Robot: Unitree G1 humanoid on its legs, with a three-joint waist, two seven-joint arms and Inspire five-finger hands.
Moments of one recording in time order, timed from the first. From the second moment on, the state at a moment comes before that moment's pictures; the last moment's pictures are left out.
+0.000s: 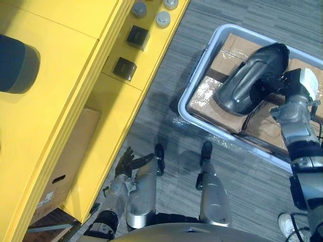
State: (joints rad) left arm -0.05 0.10 -0.08 0.78 -0.34 -0.19 0.07; right arm -0.55 -0.69 0.00 0.58 -0.27 0.19 -0.36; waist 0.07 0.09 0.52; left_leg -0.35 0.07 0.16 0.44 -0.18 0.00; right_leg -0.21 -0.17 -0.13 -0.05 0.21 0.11
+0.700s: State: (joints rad) left arm -0.19 0.32 -0.36 0.26 -0.12 0.07 -0.19; right arm -0.26 -0.47 0.03 0.37 -0.58 0.08 -0.45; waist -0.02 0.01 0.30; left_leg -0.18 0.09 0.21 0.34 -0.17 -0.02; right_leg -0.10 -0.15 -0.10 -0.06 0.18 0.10
